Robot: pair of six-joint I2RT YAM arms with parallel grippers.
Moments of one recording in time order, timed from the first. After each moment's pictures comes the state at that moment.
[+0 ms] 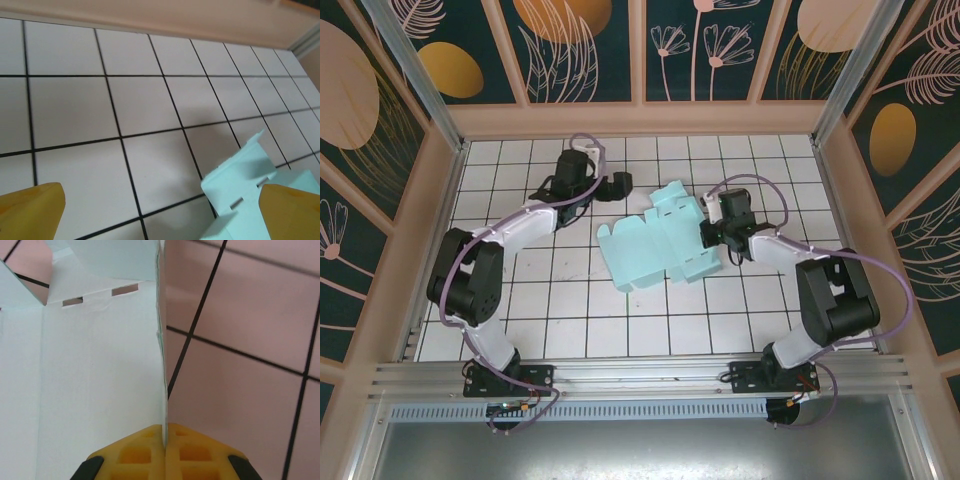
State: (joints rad) left arm -0.39 1.77 1.20 0.04 0.17 -0.43; right arm 0.39 1.51 0.79 -0.07 -0.02 -0.09
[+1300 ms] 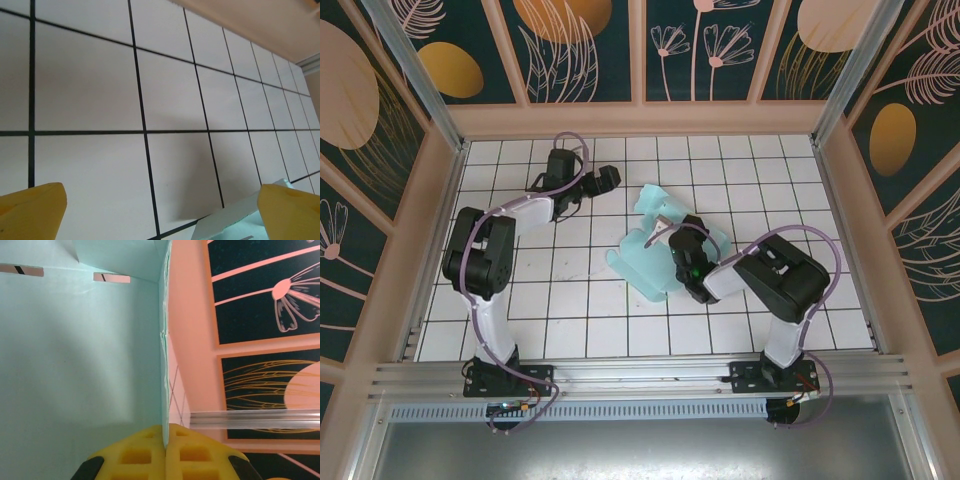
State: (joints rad) left arm -0.29 1.99 1.27 0.11 0.35 -0.59; right arm 0.77 1.83 0.58 0.98 0.84 -1.14
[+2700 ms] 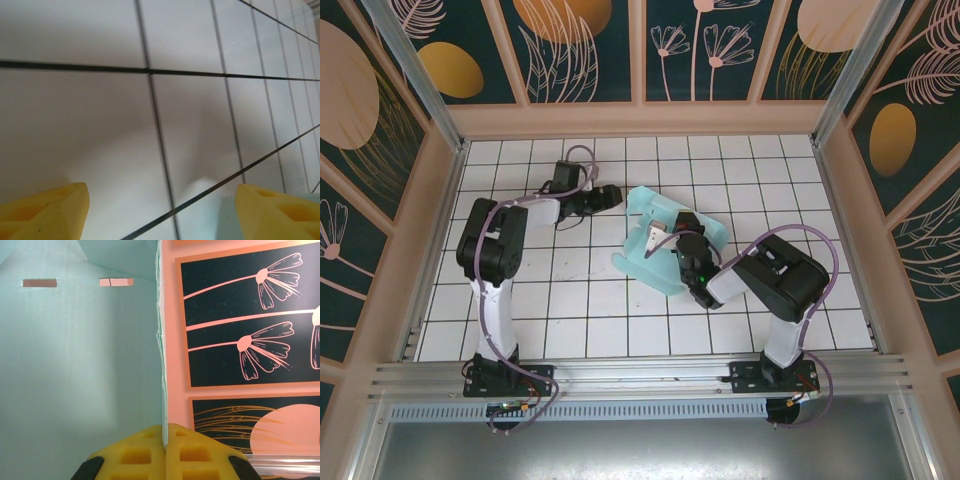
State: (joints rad) left arm -0.26 2.10 1.27 0.06 0.51 -0.55; right arm 0.76 1.82 0.54 1.16 0.67 -1.35
